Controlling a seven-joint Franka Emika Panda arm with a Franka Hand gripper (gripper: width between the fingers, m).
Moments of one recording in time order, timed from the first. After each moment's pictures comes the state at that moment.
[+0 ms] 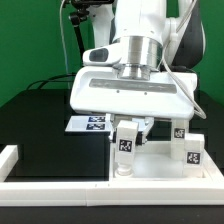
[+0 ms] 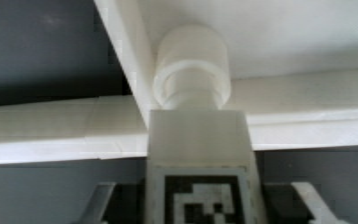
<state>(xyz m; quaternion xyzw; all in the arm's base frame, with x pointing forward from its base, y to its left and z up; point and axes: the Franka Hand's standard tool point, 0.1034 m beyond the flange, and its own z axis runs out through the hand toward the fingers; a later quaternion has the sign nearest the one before) 0.614 0.012 0.078 0.96 -0.07 0.26 0.05</state>
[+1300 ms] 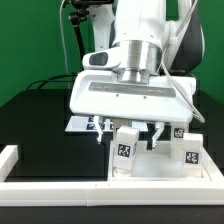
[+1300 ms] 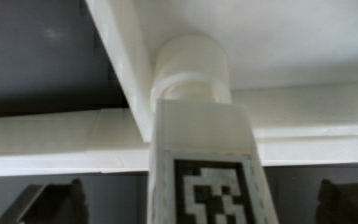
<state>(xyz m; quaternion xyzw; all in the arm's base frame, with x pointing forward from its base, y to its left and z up) 0.612 0.011 0.071 0.96 -0.07 0.26 0.05</state>
